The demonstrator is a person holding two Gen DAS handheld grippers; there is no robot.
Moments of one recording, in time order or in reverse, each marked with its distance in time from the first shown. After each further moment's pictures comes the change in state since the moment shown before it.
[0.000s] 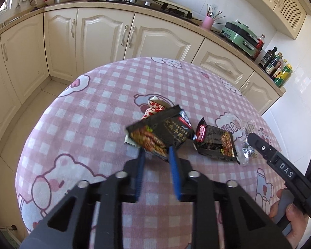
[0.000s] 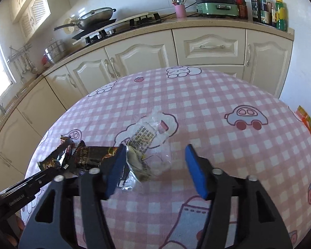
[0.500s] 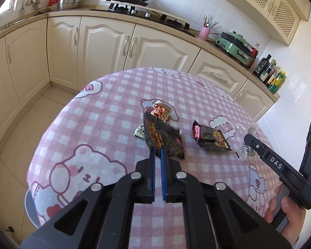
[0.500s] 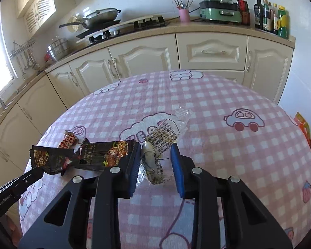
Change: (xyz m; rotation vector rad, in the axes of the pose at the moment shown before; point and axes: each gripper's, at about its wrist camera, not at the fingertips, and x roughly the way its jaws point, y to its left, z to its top) left arm -0.040 0.009 -0.016 0.001 -0.076 -0.022; right arm -0.024 0.011 -0.009 -0.041 -0.053 -0.006
